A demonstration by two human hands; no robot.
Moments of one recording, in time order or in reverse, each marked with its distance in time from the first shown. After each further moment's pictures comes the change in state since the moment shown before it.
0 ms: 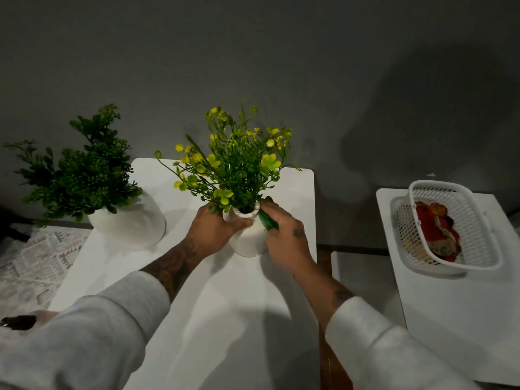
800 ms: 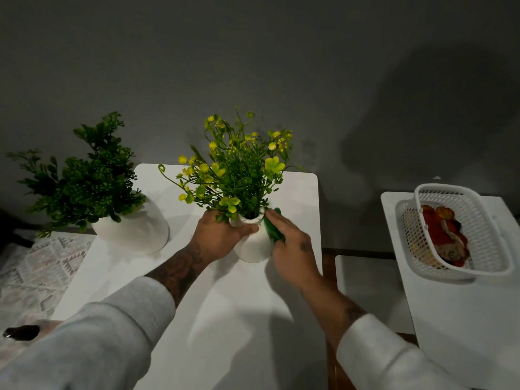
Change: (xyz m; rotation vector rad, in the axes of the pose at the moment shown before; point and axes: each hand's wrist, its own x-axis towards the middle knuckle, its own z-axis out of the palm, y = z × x) left_hand 0.000 0.007 -0.003 0.004 -0.050 -0.033; right_hand -0.009 0.008 0.004 0.055 0.012 0.013
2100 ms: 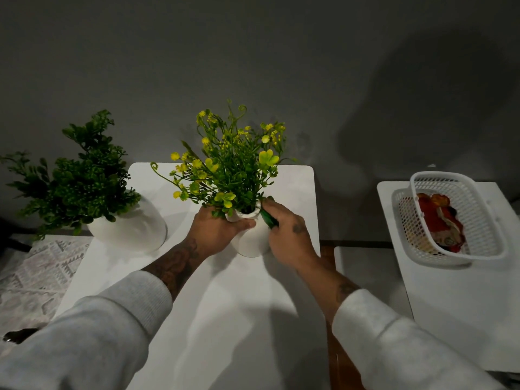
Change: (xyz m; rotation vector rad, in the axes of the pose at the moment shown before) left_hand -0.001 0.006 -0.004 0.039 -0.034 0.031; right_hand 0.013 -0.010 -0.004 -0.102 -0.022 -0.004
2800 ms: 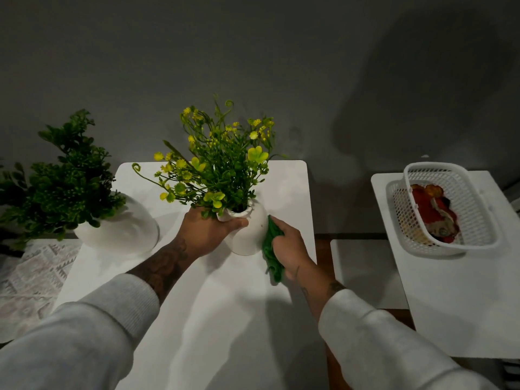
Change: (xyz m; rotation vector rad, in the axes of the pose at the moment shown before) left_hand 0.004 -0.005 -0.002 0.111 -0.016 0.033; right_hand -0.004 0.044 0.016 0.422 -0.017 0.594
